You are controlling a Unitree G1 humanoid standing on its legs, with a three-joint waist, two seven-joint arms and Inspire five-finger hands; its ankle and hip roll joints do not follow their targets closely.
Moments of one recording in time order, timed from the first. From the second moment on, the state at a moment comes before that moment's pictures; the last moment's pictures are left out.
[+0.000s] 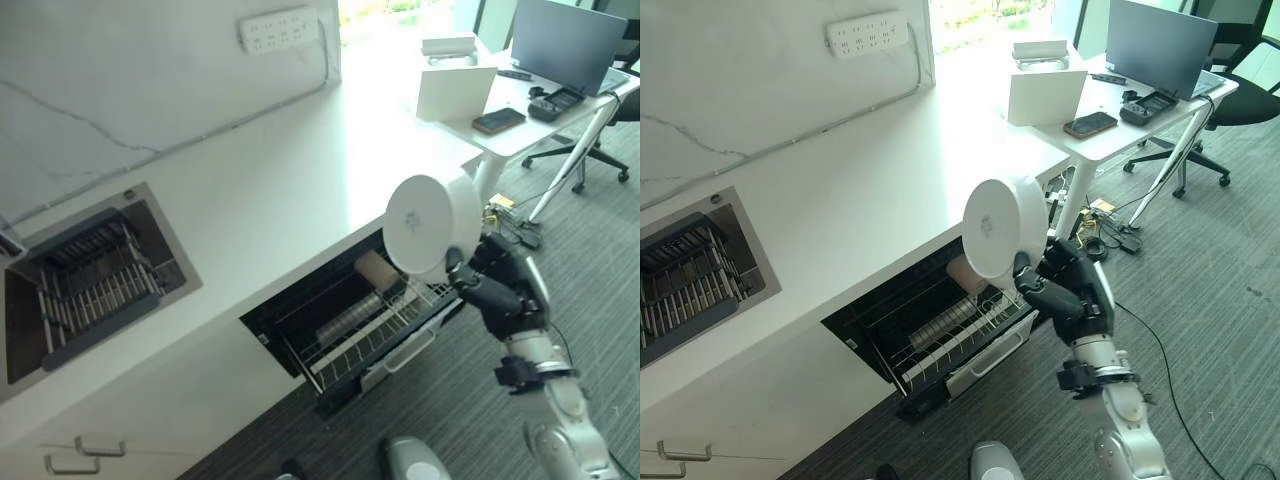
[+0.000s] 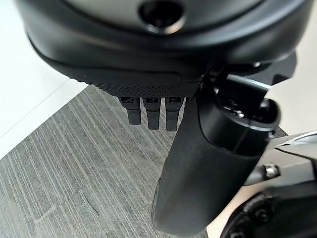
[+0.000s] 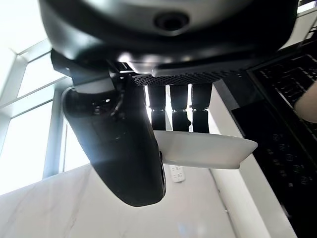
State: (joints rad) left arm 0.10 0.19 -0.16 1.22 -0.15 0.24 0.08; right arm 0.14 -0.48 0.11 -0.13 0.75 -0.24 0.03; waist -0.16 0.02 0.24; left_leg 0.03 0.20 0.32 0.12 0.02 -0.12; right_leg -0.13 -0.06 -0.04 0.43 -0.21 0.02
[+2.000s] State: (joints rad) left arm 0.05 0.22 -0.38 1.06 0.10 0.21 0.05; right arm -0.22 -0.53 0.46 0.58 0.01 -0.11 -0.32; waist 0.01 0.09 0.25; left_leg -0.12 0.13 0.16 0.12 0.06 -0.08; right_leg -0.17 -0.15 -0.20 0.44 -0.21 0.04
